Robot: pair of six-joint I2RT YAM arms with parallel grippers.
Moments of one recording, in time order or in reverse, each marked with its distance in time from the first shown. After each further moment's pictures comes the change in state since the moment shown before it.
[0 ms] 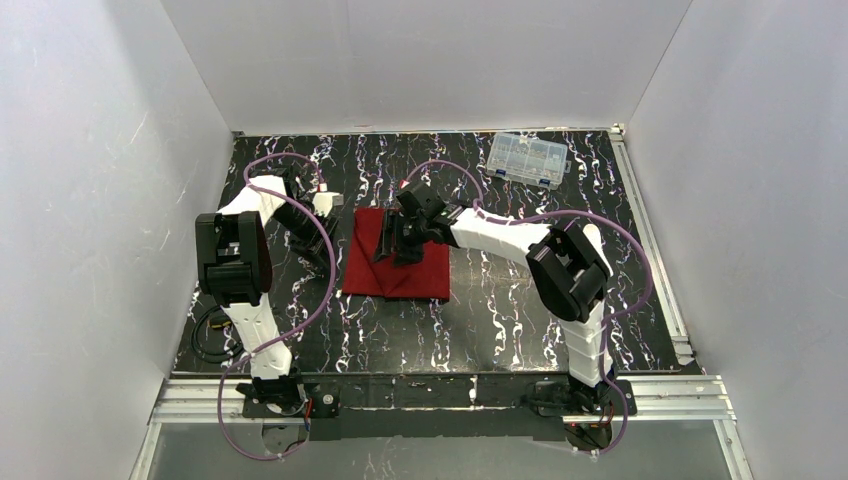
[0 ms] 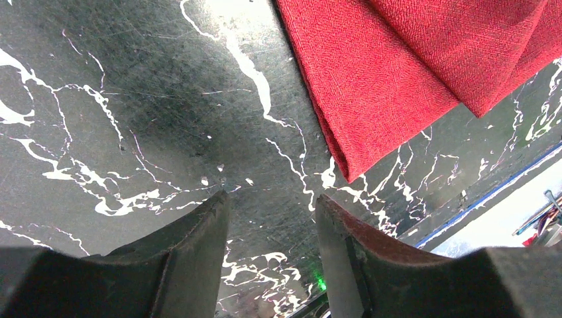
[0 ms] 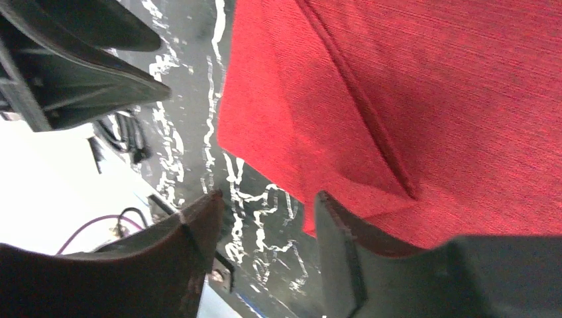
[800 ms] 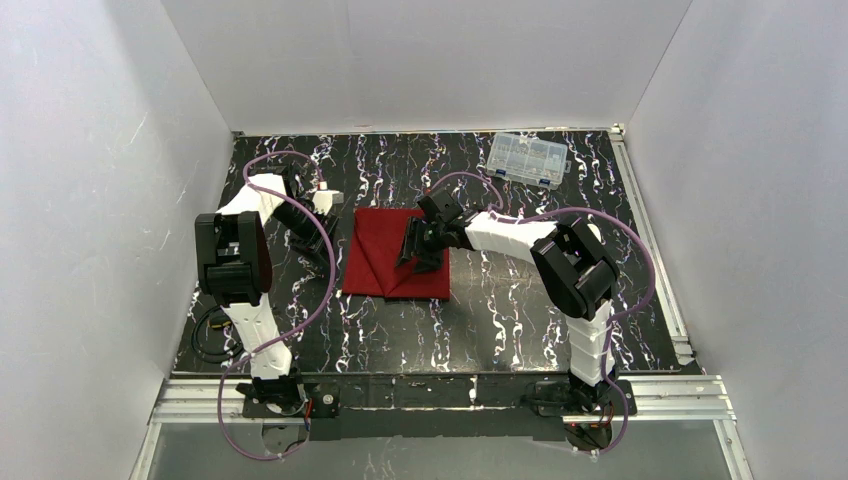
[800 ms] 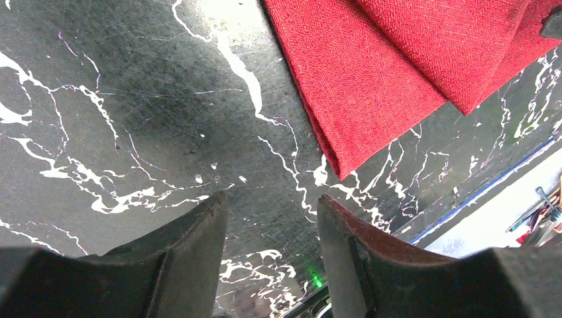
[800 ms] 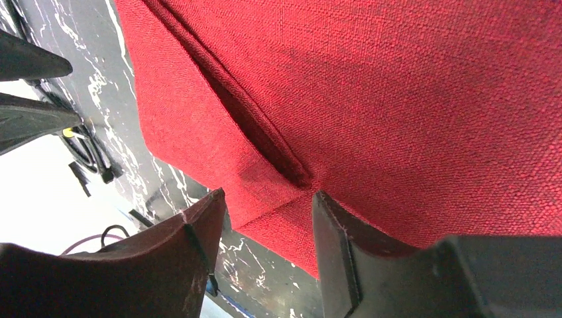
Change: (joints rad) left arm 0.000 0.000 0.020 -0.026 0.016 0.000; right arm -0.074 -0.030 -0.158 0.012 0.008 0.031
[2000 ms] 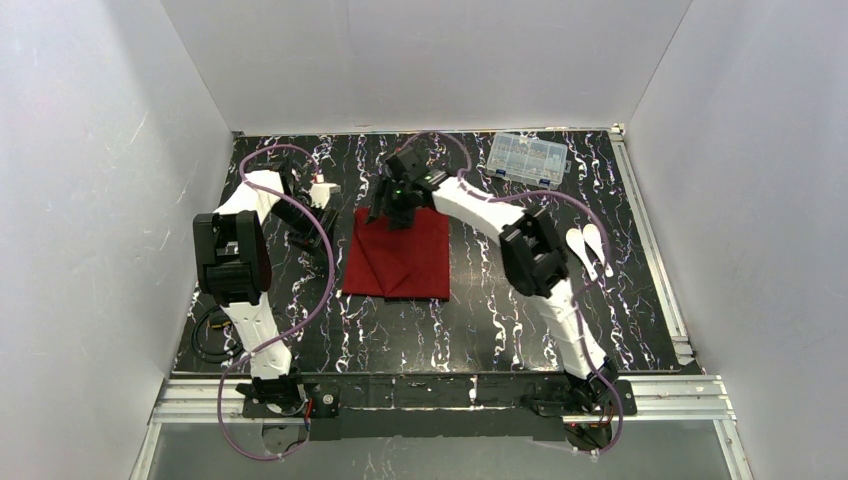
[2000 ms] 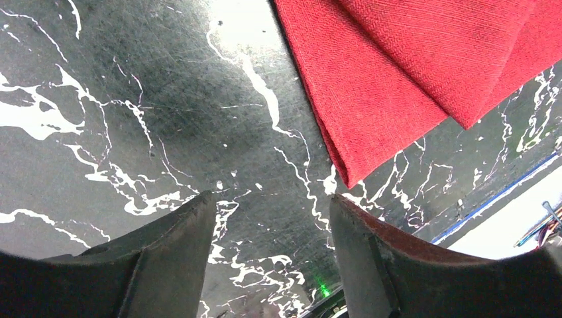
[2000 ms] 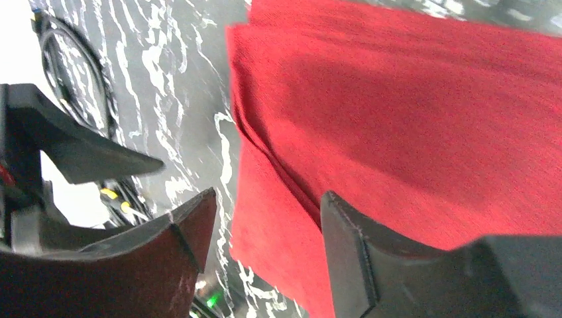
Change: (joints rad) left arm 0.013 0.018 0.041 0.024 0.003 -0.005; right arm 0.004 0.441 0.802 -0.248 0.064 -0.035
